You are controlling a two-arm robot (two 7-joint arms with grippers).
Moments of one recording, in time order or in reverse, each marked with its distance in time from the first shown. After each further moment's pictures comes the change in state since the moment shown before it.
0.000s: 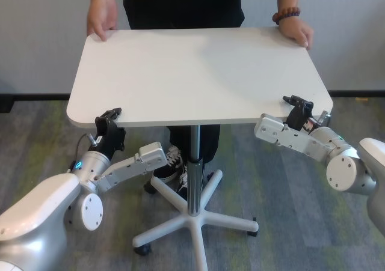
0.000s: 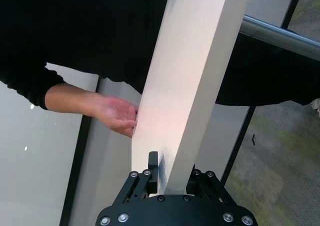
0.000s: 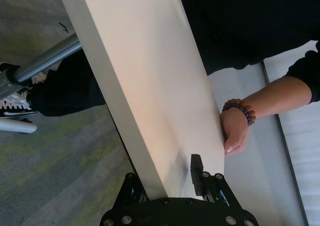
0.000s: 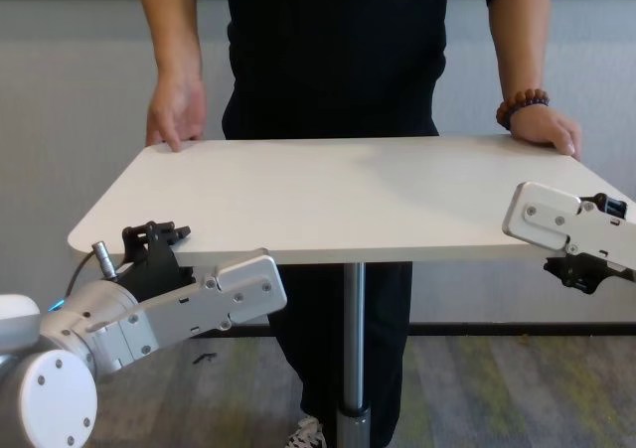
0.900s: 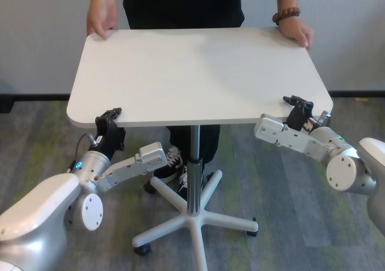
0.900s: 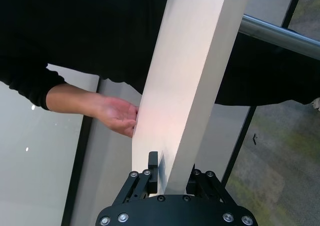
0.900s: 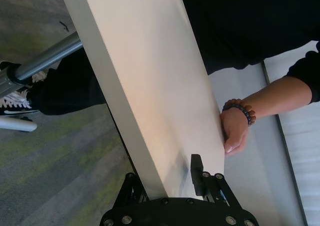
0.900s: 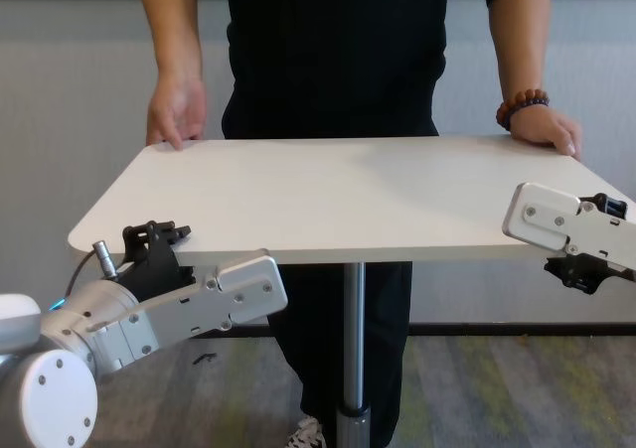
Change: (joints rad) left arm 0.001 0.001 0.001 -0.003 0.005 0.005 0.000; right arm 0.000 0.001 -0.002 -0.002 -0.003 0.004 0.004
